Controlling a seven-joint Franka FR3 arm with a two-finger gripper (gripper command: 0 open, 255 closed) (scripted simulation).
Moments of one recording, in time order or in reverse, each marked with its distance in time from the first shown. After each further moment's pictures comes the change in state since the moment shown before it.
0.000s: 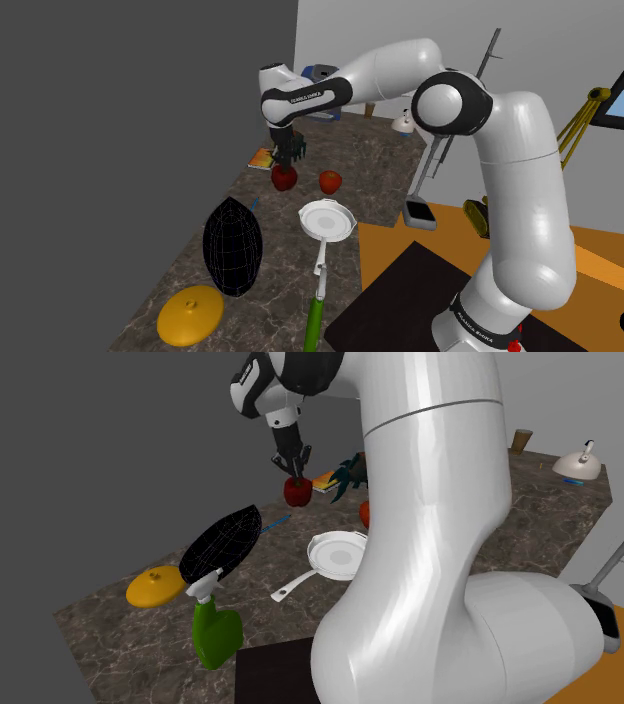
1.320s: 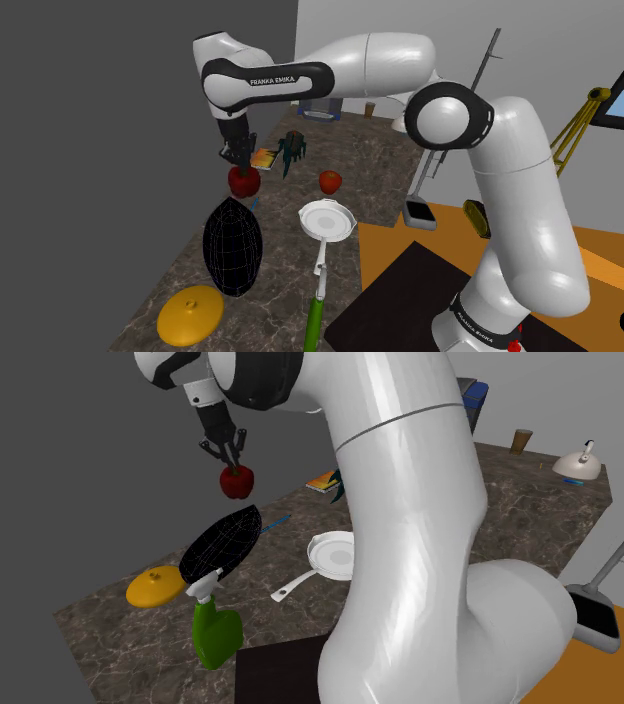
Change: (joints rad) arm 0.237 0.054 0.071 0.261 -0.001 -0.259 0.236
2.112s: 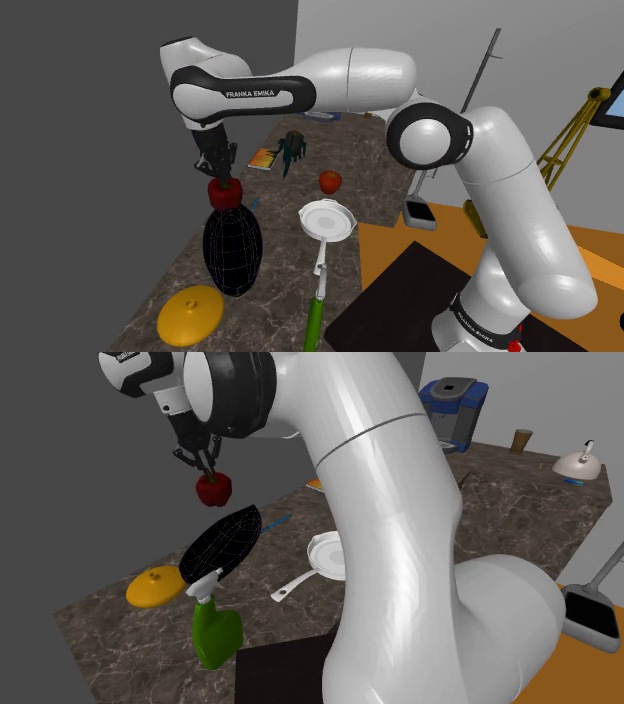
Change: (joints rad) arm 0.096 0.121 0.012 0.167 -0.010 -0.063 0.083
